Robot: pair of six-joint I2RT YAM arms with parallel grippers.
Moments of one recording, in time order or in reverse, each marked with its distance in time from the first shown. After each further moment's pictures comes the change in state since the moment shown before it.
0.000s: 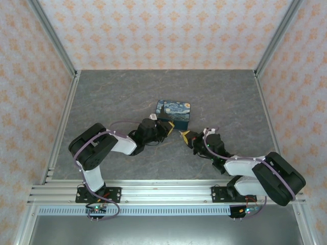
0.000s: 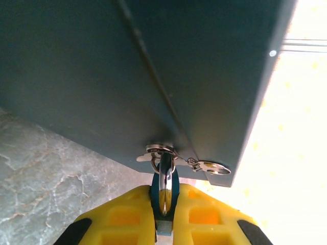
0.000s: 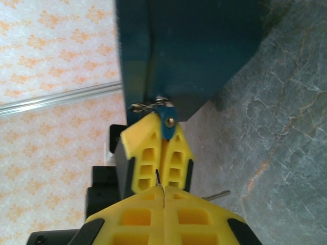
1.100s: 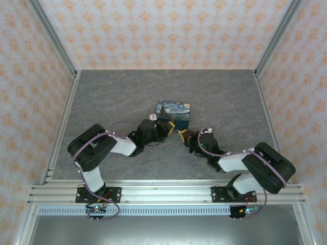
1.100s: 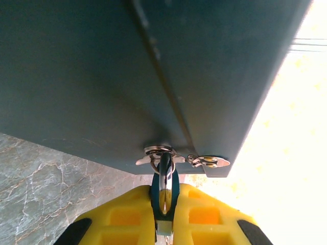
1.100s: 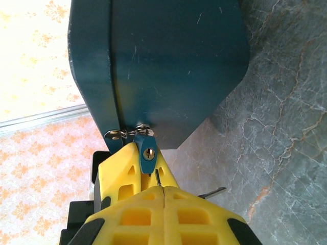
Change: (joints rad) left arm -0.013 -0.015 -0.017 0.023 -0.012 -0.024; right arm 0.051 0.148 0.059 0.068 0.120 0.031
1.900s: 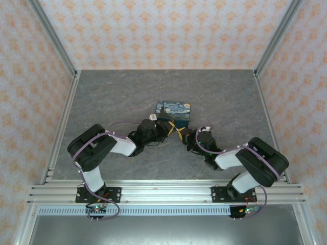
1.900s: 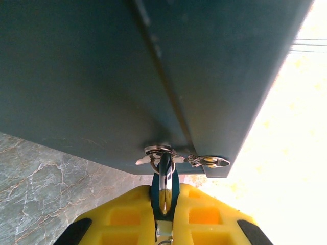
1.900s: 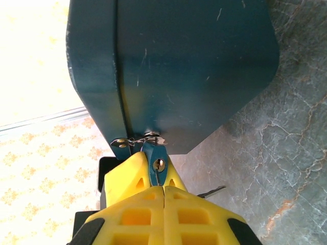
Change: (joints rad) left arm 0.000 0.000 0.000 0.000 0.000 -0.001; right arm 0.000 0.080 0.037 0.070 0.000 0.019
